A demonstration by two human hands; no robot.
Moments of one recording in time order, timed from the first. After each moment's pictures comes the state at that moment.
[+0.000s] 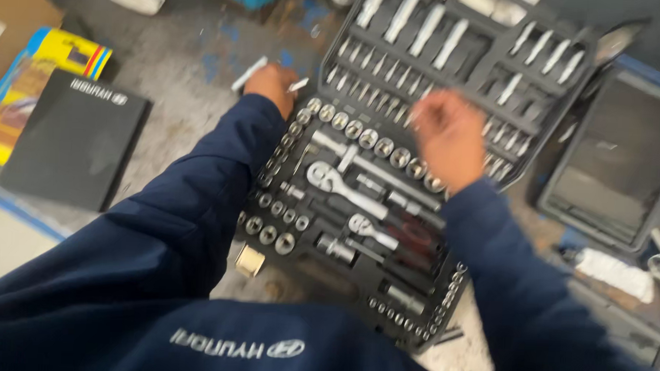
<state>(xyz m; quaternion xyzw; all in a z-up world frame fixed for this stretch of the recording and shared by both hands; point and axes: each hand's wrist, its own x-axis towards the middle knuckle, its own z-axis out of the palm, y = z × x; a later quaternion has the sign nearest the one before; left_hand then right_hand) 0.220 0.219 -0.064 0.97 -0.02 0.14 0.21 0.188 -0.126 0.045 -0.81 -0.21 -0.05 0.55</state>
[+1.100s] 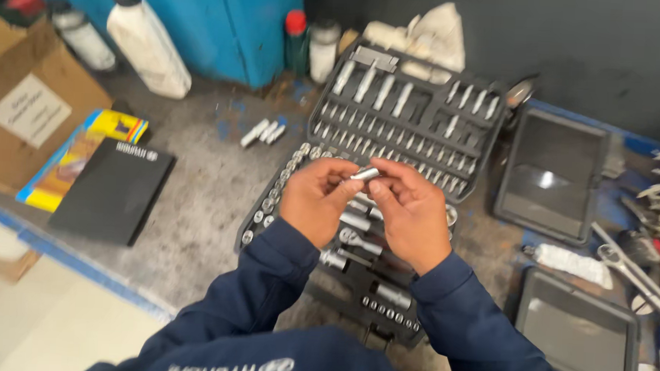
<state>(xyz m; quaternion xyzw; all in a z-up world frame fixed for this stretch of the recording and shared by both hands) 0.020 0.049 0.128 0.66 -0.06 0.13 0.73 0.038 -0.117 0.139 -0.67 -0.21 0.00 0.72</state>
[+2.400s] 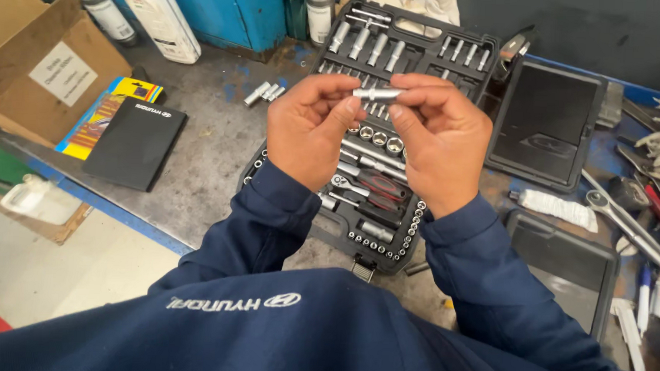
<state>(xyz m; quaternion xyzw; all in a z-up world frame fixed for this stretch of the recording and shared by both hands) -0.033 0.001 0.202 0.60 -0.14 0.21 0.76 -0.007 -0.172 0.200 -0.55 -0.30 -0.13 0.77</state>
